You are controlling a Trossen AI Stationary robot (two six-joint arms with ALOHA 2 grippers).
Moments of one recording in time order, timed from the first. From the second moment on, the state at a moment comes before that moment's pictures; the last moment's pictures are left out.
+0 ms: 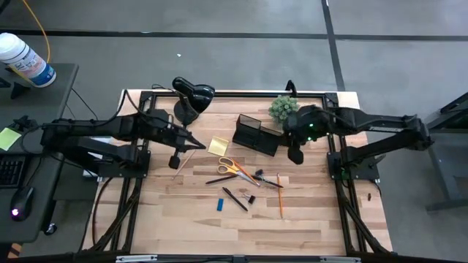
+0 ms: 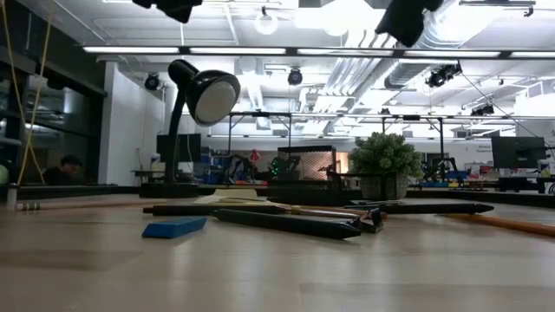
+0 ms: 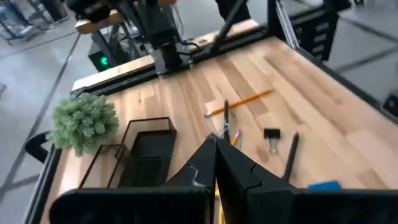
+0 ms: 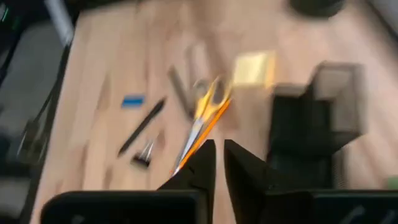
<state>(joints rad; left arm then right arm) 0.18 0.93 0.85 -0.34 0.18 0.38 -0.08 1.12 1.12 -0.73 -0.12 0.16</state>
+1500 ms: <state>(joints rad) 0.18 0.93 0.85 -0.50 -0.02 0.39 0.23 1.76 1.12 -0.75 -0.07 0.47</state>
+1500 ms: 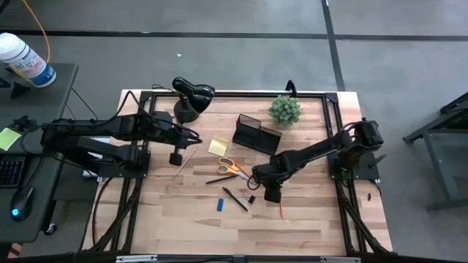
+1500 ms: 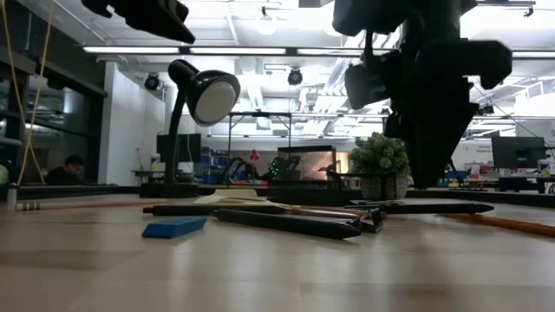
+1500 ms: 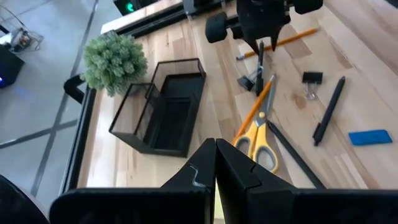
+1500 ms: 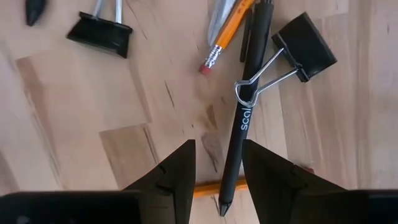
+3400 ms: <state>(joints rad) 0.18 0.93 0.85 -0.47 -0.02 0.40 0.21 1.79 1.26 -0.83 -0.09 0.44</state>
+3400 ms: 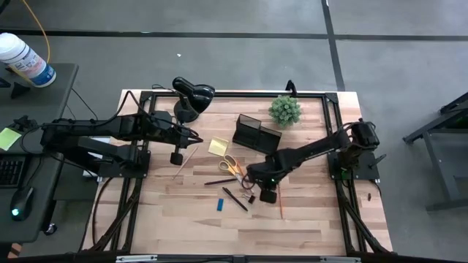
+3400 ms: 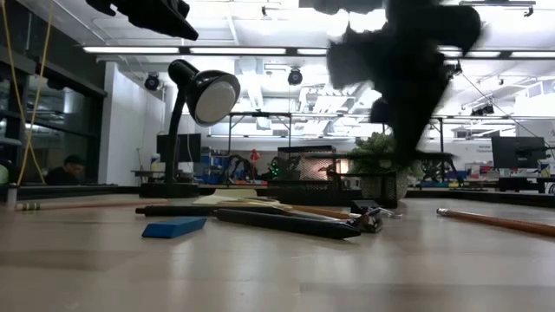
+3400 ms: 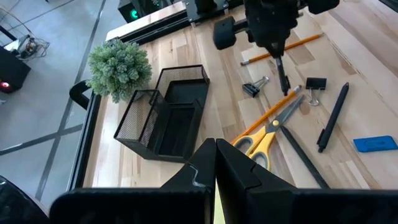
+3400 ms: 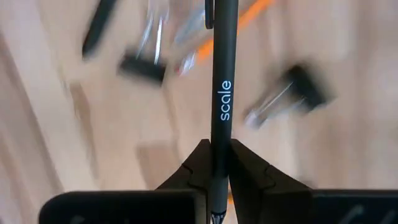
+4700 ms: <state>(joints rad) 0.18 0.93 0.85 -0.46 -0.05 0.42 -0.43 1.99 1.90 -1.57 -0.41 0.23</state>
